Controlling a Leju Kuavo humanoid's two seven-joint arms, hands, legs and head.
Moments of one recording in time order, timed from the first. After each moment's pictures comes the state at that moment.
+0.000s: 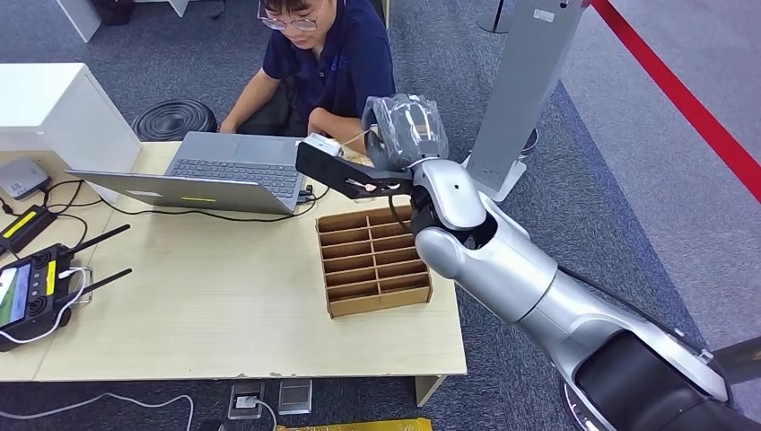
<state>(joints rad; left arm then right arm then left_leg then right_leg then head) -0.12 0.09 -1.26 -0.20 1.26 0.23 -0.08 -0.98 -0.03 0.93 -1.17 0.81 -0.11 0.54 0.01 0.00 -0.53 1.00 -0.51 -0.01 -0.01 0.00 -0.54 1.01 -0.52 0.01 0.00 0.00</state>
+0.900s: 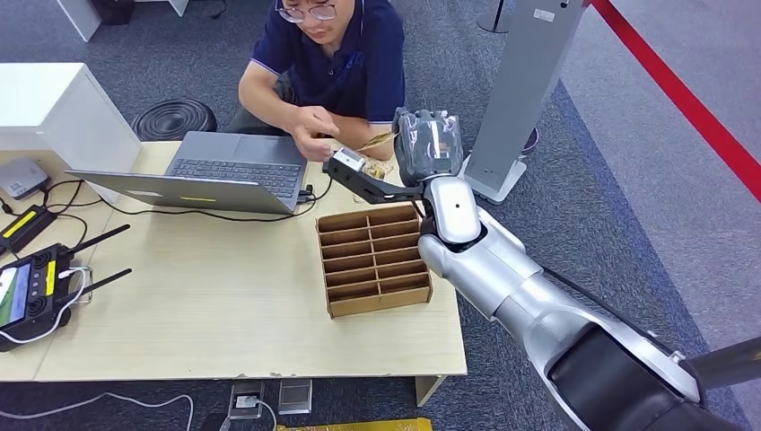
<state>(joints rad) -0.14 0.08 -1.27 -0.20 1.25 0.23 -0.08 -0.96 0.06 0.91 -0.74 1.03 -0.44 0.45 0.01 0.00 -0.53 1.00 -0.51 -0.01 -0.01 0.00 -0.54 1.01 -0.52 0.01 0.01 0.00</state>
